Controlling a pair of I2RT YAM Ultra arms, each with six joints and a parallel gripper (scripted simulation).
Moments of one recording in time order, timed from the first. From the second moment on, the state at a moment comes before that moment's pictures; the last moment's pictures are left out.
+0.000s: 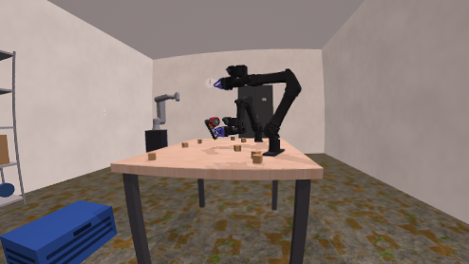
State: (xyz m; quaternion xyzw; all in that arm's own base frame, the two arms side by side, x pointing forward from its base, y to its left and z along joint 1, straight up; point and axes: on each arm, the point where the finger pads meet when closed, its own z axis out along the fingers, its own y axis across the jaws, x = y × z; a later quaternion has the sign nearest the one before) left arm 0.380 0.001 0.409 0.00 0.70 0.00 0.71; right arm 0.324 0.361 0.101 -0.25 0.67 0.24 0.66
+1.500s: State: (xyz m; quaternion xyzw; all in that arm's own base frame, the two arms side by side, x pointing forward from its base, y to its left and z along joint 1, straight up) left arm 0.380 0.001 0.409 0.00 0.70 0.00 0.71; right arm 0.325 0.361 0.101 -0.25 0.67 0.24 0.66
